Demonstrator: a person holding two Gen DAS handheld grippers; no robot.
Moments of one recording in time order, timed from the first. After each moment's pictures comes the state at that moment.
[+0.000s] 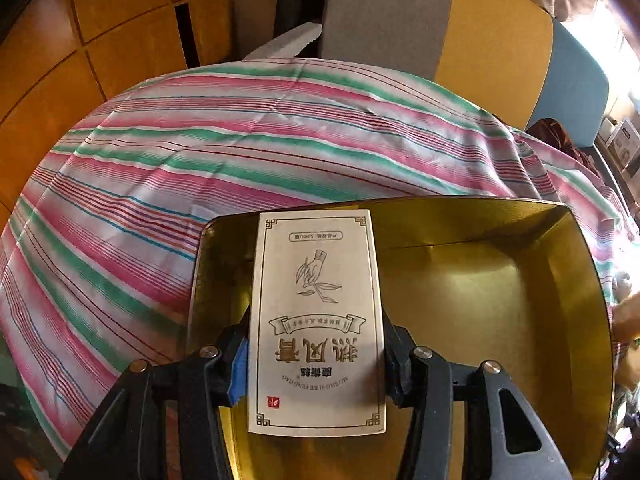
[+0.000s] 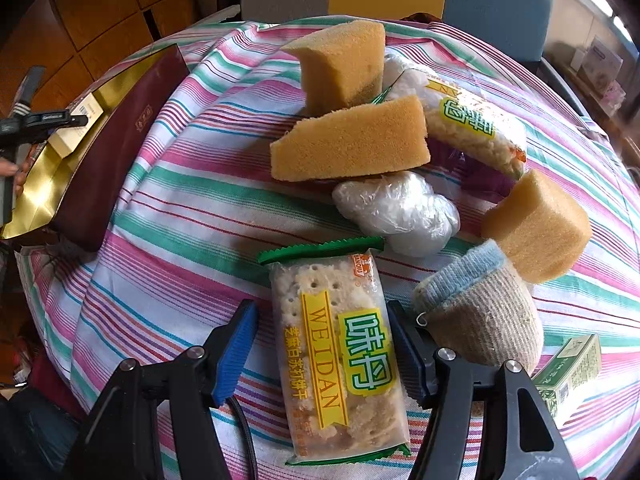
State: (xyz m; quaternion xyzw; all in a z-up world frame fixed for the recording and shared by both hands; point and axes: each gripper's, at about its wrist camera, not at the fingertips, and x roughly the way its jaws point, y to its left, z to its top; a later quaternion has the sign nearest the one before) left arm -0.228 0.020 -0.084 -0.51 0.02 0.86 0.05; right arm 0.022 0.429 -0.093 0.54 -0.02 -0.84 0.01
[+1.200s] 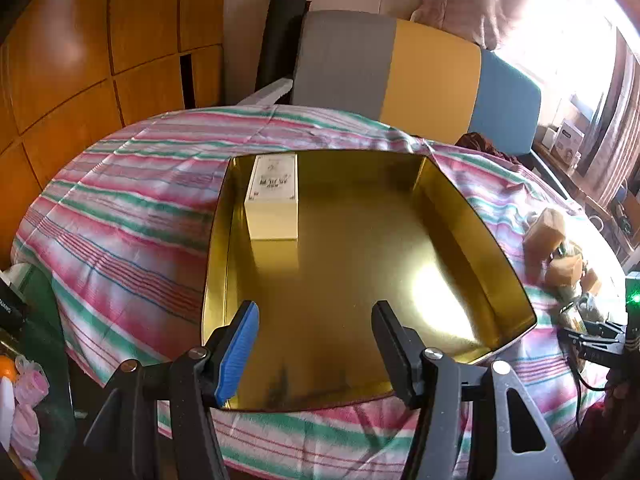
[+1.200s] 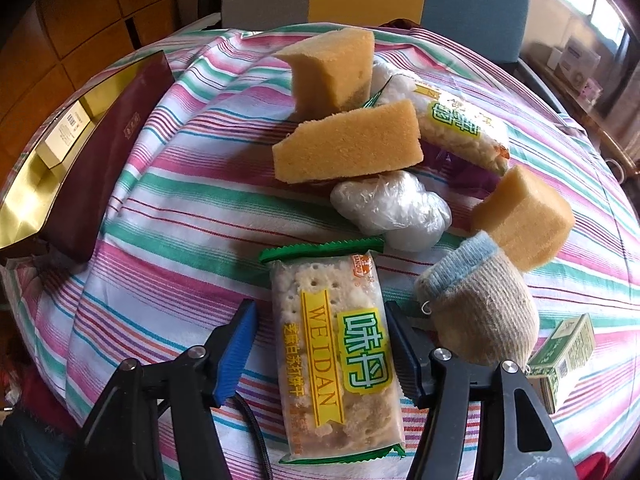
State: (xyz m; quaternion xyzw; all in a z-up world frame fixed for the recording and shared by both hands) left arm -0.031 0.015 -0.036 -0.42 -0.01 0.90 0.09; right arm 0.008 0.408 -0.097 0.52 -0.02 -0.85 -0.04
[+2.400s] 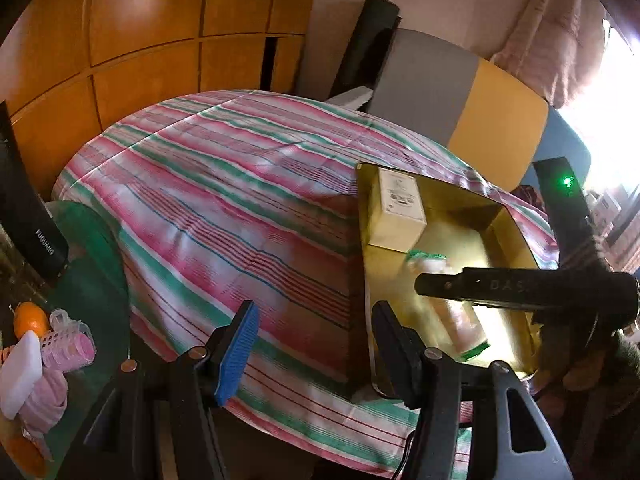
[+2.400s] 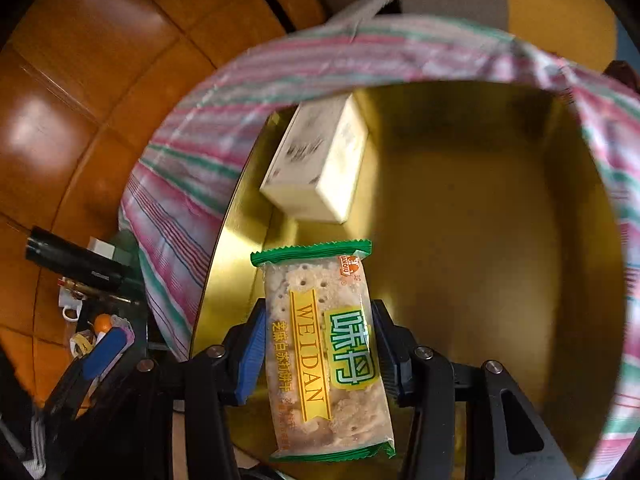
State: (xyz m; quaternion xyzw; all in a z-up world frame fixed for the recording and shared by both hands) left arm -0.026 -0.097 -0.032 -0.42 -0.10 0.90 0.01; right arm -0.145 0.097 -0.072 0.57 -0.11 -0.79 0.19
